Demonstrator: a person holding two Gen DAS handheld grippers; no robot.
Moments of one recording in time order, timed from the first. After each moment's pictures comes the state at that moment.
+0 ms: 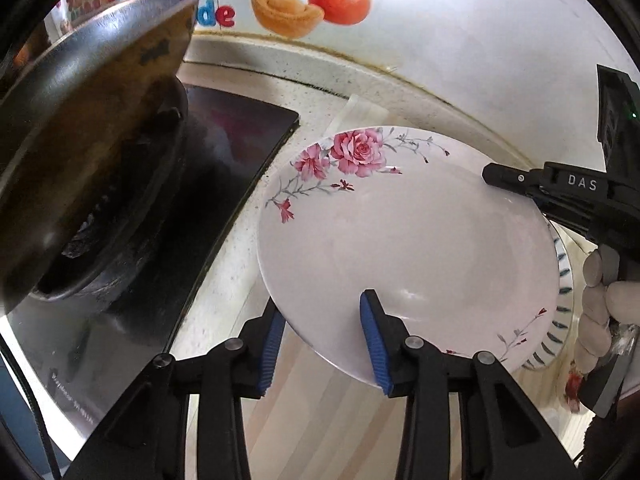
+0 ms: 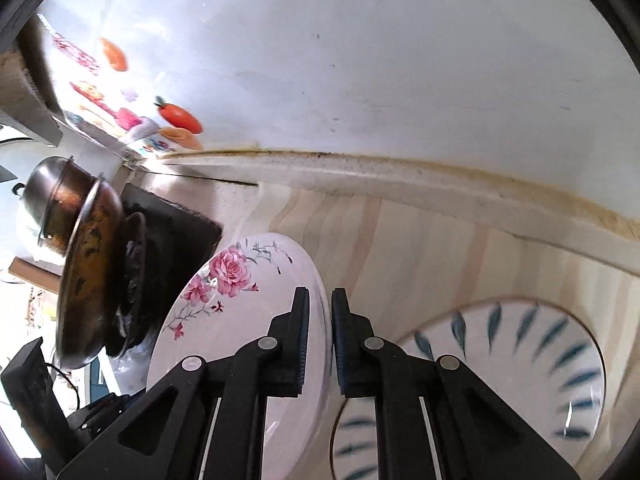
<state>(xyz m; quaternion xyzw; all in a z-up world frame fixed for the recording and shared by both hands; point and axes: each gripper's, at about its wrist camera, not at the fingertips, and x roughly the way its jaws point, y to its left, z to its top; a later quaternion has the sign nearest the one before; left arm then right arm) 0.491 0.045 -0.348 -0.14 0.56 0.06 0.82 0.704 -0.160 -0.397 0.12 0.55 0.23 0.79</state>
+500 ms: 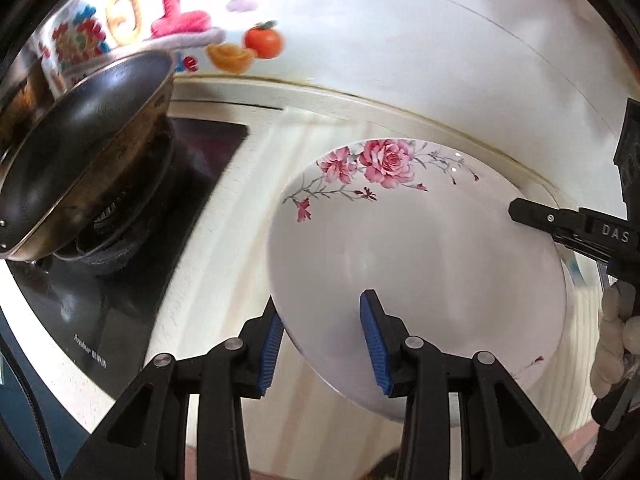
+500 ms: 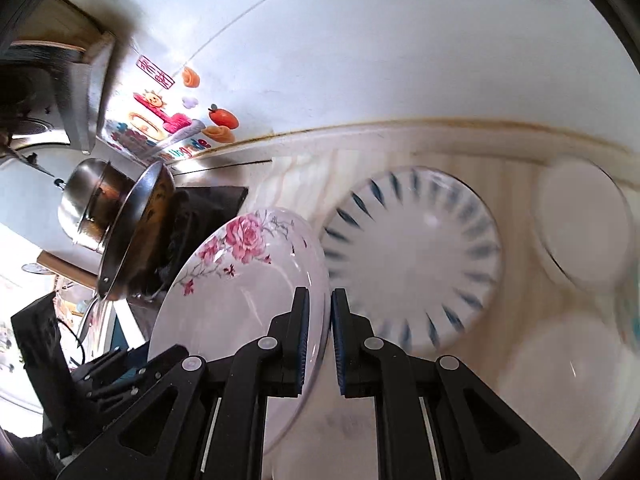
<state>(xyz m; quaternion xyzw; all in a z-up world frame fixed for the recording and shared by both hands) 0.402 -0.028 -0.279 -0.07 0.53 0.01 0.84 0.543 -0.280 -0.327 0.16 0.52 0.22 0.81</state>
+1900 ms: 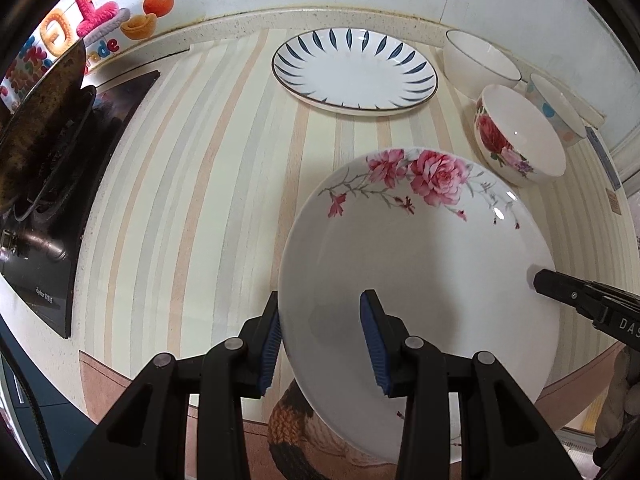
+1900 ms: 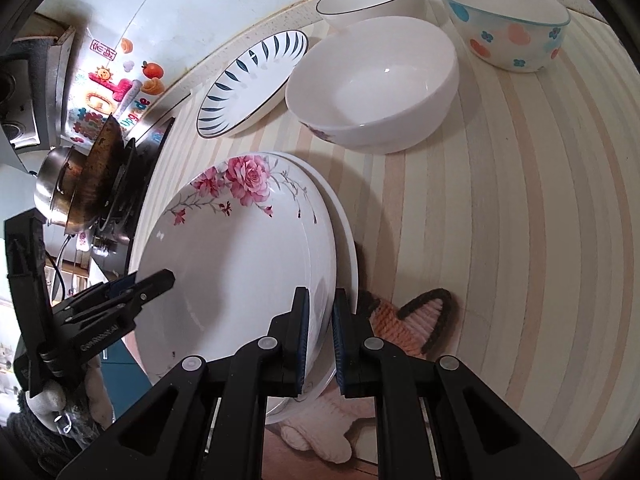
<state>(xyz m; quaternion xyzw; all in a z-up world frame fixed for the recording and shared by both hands) 0.342 -0.139 -0.352 0.01 0.59 -0.03 0.80 0.376 -0.393 -0.423 0.19 0.58 0.14 0.78</state>
